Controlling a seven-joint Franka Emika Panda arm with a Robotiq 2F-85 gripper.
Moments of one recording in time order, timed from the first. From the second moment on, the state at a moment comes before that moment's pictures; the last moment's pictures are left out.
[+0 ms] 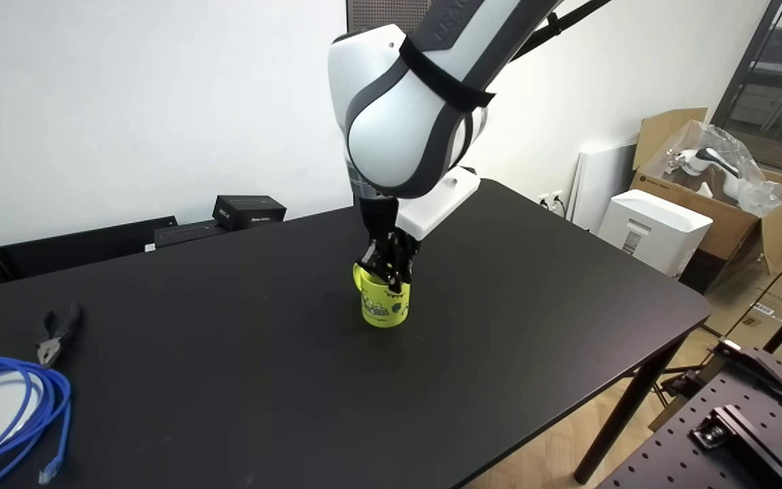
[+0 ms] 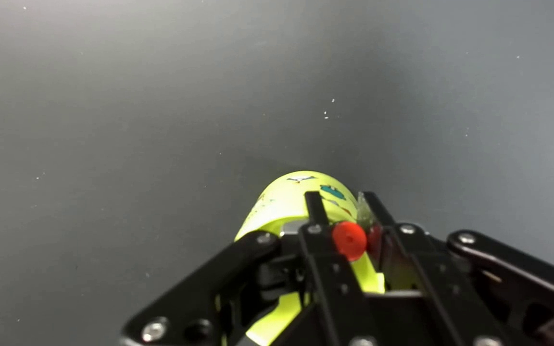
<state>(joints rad) 0.21 0.31 0.10 -2.24 -0.24 2.46 0.13</state>
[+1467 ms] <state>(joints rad) 0.22 -0.01 0.10 -2.34 -0.66 2.56 0.34</state>
